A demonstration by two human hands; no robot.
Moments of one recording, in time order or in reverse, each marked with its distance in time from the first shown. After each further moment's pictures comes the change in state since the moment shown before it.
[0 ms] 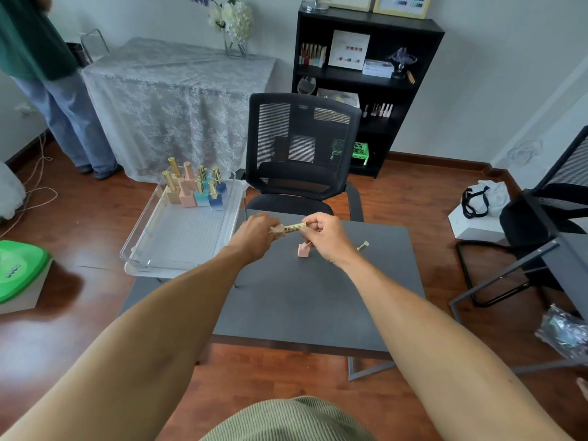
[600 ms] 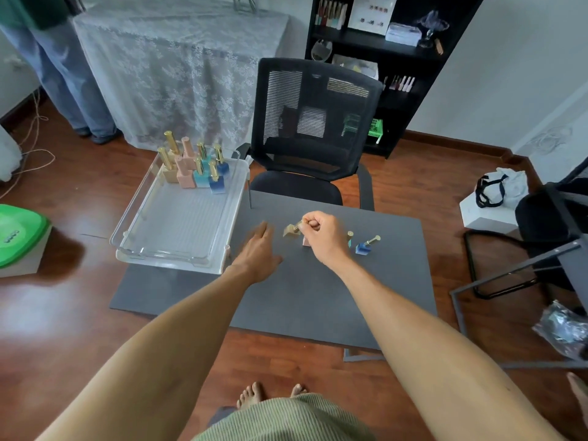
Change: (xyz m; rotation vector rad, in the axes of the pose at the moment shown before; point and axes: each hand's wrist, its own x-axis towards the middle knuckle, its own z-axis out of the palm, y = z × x) left_hand -0.017 -0.034 0.074 -0.001 -0.158 -0.262; right_hand 0.014 0.019 0.033 -0.161 0.075 0.018
